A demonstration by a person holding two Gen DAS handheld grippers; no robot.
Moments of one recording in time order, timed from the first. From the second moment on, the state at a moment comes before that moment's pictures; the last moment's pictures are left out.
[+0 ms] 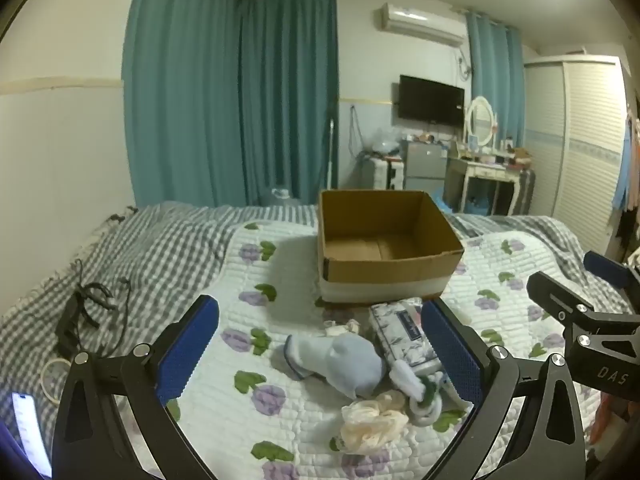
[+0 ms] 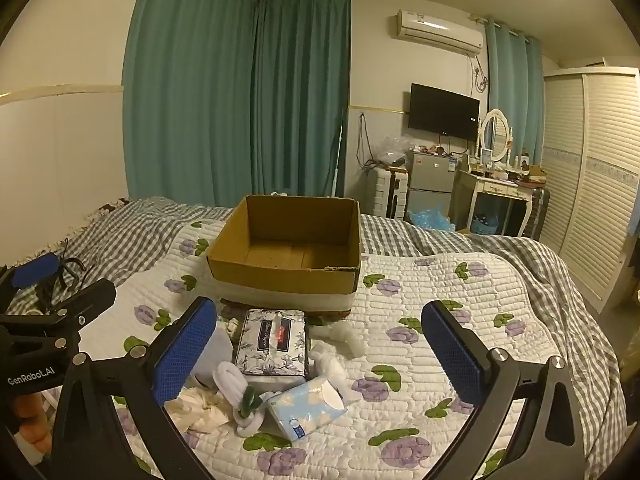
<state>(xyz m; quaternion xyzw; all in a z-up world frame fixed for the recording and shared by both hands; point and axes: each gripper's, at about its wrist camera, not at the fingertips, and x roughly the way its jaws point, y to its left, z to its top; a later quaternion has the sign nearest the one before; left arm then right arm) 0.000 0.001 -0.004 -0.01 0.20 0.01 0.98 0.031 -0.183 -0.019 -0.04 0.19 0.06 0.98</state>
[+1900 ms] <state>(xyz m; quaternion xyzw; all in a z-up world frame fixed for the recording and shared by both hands) -0.001 0.005 -0.001 0.00 0.20 0.02 0.98 0.034 -0.180 -0.025 -0.05 0.20 0.06 0.98</state>
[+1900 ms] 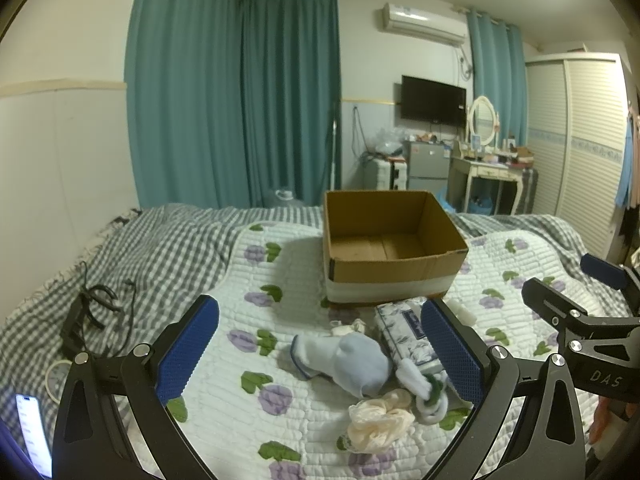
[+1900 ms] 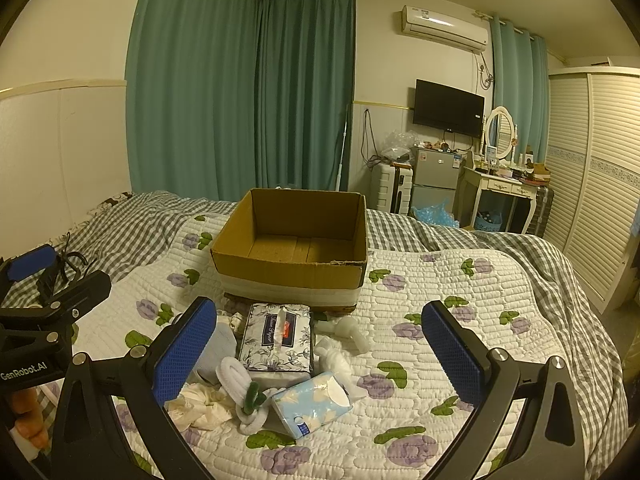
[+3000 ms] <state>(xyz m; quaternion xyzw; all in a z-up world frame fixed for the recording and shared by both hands) 0.028 -0.004 -0.073 -0.01 0.30 0.00 0.95 0.095 -0.200 -0.120 -0.01 0.38 0.06 0.92</state>
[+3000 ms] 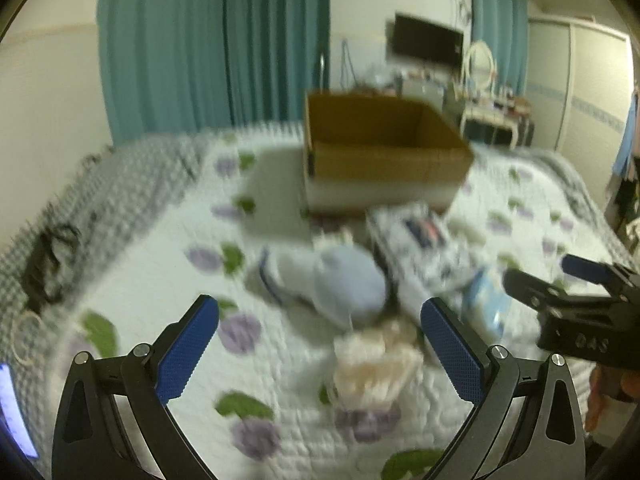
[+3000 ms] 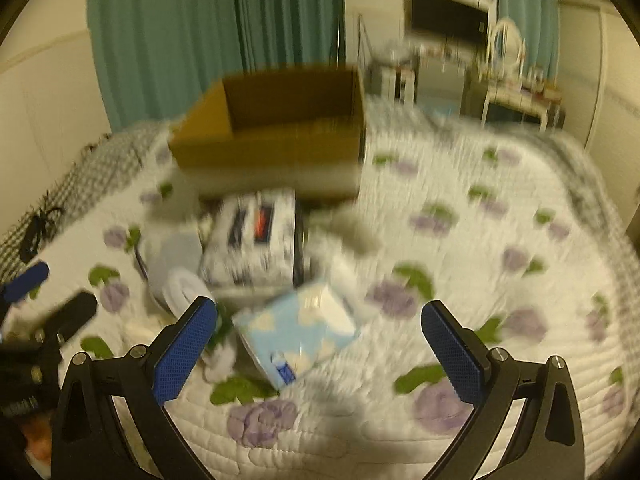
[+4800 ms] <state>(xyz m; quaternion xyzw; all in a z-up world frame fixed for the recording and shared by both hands) 0.214 -0.033 0.009 0.05 0.28 -0.10 0.95 0.280 -0.176 0.000 0.01 0.30 0.10 0.95</state>
